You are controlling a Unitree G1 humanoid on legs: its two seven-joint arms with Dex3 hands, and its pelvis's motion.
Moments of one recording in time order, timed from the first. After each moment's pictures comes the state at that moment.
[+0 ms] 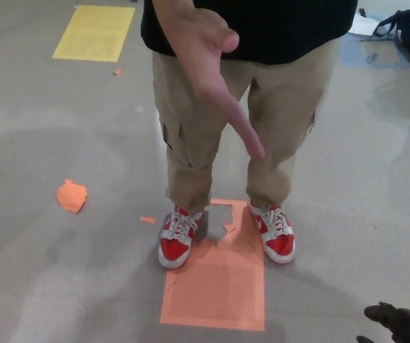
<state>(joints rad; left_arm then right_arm) -0.15 0.61 -0.12 1.09 0.22 -0.26 -0.14 -0.36 -0.37 0.33 1.13 -0.37 -0.06 0.07</state>
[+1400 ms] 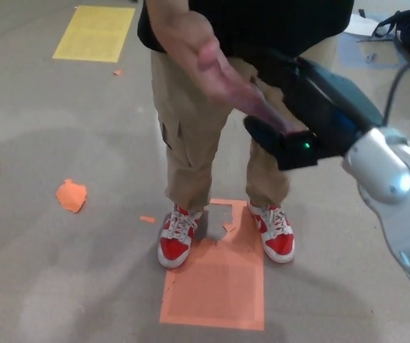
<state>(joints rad) -0.15 0.61 -0.13 1.12 0.22 -0.29 -0.16 -0.67 -0.36 0.40 -0.04 -0.52 0.32 0.26</state>
